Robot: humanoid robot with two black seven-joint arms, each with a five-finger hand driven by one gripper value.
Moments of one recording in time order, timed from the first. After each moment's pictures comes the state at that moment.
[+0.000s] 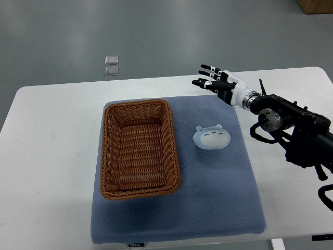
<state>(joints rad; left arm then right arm) 0.05 0.00 -0.13 -0.14 0.06 -0.06 0.04 0.87 -0.15 0.57 0.58 -0.27 0.18 0.12</state>
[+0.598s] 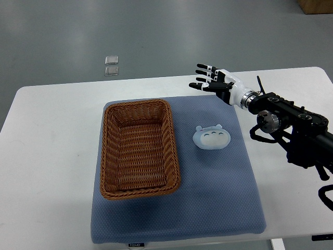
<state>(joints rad) 0.04 0.00 -0.12 -0.12 0.06 -0.05 0.04 0.87 -0.16 0.55 0.61 -0.45 0.18 0.21</state>
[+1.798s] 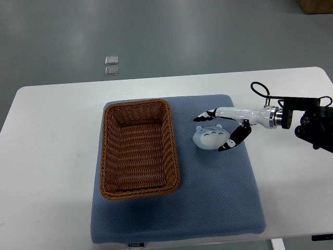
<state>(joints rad) 0.04 0.00 -0.12 -0.12 0.06 -0.05 0.04 0.90 -0.52 0.17 0.95 -1.26 0.20 0.53</state>
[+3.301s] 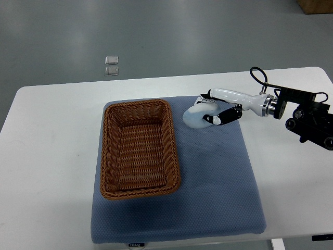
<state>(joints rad) 0.04 0.00 -0.12 -0.12 0.06 -0.05 0.04 0.90 -0.45 0.31 0.93 -1.25 0.13 0.54</state>
